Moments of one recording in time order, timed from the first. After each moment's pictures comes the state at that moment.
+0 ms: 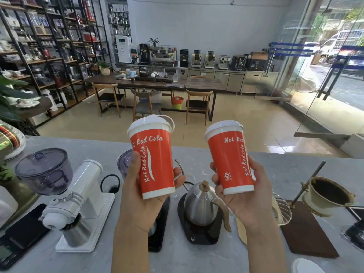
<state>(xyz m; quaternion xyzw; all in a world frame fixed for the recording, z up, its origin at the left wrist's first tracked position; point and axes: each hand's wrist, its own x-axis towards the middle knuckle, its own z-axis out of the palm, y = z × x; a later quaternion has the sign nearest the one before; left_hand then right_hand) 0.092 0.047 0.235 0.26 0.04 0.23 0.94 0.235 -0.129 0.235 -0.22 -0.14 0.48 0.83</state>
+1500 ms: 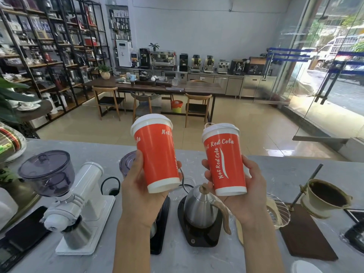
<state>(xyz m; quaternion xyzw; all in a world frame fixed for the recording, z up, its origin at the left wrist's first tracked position) 0.091 0.046 0.248 0.27 0.02 0.24 0.93 0.229 -0.120 0.247 -0.27 -0.16 0.47 0.83</state>
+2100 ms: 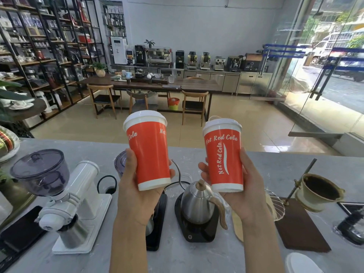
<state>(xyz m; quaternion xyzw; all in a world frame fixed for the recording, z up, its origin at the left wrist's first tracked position) 0.094 0.045 0.243 0.28 0.02 0.27 0.92 0.230 -0.127 0.247 -0.29 -0.17 0.42 0.84</state>
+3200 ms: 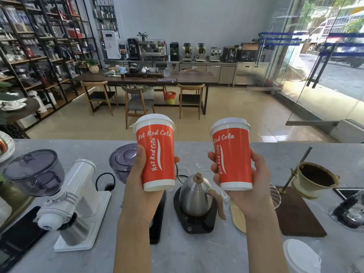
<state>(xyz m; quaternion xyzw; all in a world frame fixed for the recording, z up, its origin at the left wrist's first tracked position) 0.100 0.030 0.245 0.33 0.07 0.24 0.91 0.235 -0.145 0.240 -0.25 -0.12 0.43 0.86</state>
